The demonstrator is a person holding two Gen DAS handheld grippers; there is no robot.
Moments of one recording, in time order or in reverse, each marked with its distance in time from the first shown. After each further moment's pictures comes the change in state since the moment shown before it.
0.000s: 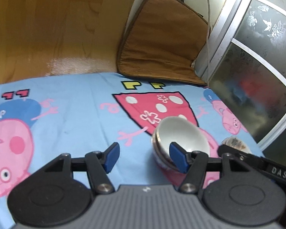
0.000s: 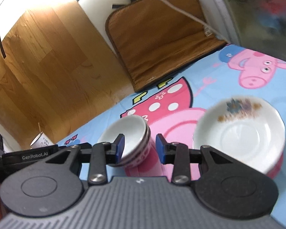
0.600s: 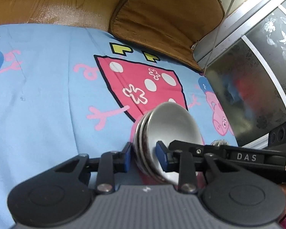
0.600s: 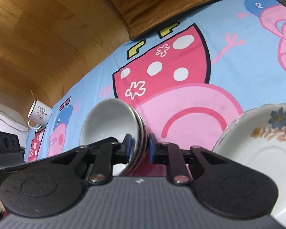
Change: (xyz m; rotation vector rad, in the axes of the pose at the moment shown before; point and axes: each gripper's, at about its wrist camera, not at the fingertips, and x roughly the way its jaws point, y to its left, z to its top) left arm 0.063 0.005 0.004 -0.217 0.187 -0.138; right arm 0.090 -0.017 0.044 0.057 0.466 0.036
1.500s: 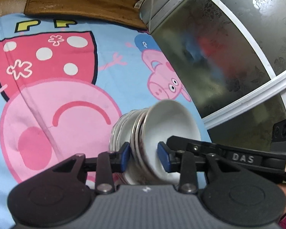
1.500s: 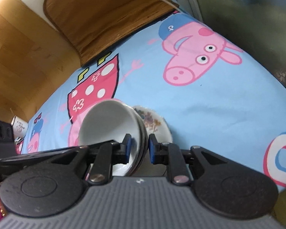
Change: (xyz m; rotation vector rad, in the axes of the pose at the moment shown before) left arm 0.064 -0.132 -0.020 0.133 0.178 -0.127; right arm -0.115 -0.084 -0.005 0.075 -0.103 -0.190
